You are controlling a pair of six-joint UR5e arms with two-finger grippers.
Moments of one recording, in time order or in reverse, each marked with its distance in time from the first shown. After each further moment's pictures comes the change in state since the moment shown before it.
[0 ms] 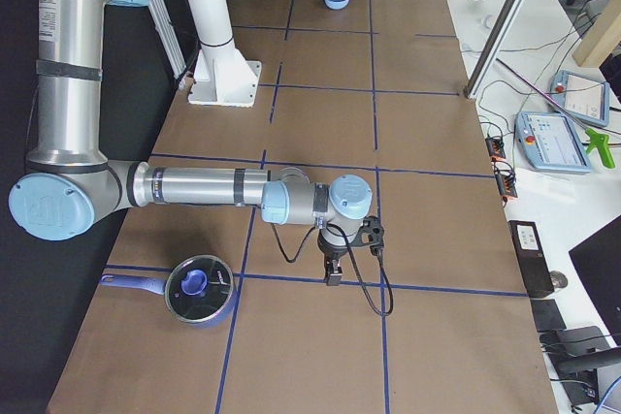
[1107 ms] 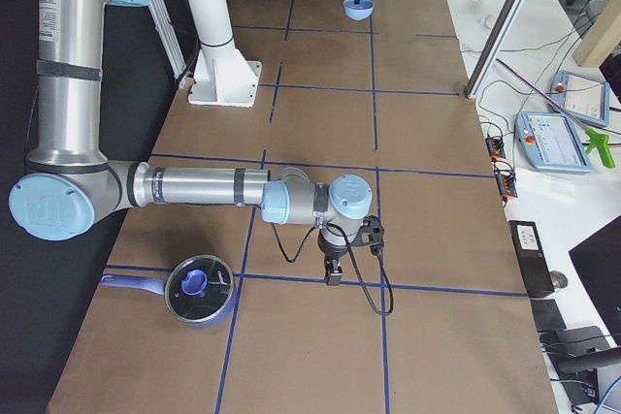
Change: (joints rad) left arm 0.211 -0.412 -0.160 0.189 0.094 -0.518; right arm -0.001 0.000 0.001 0.000 0.001 0.001
